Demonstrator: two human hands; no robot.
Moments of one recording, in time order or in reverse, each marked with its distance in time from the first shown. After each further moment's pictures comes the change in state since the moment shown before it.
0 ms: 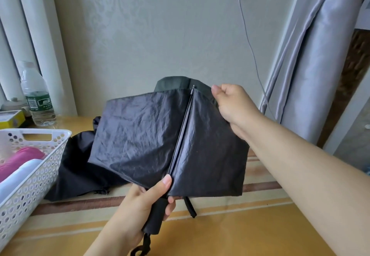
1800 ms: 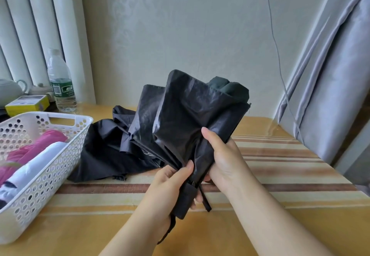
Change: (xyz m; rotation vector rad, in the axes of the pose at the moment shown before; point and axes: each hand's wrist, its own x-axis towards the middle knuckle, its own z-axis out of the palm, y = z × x) left_hand 0.005 0.003 0.018 0.029 0.224 -0.063; right_hand -0.084 0.036 0.067 0.959 -0.169 0.411
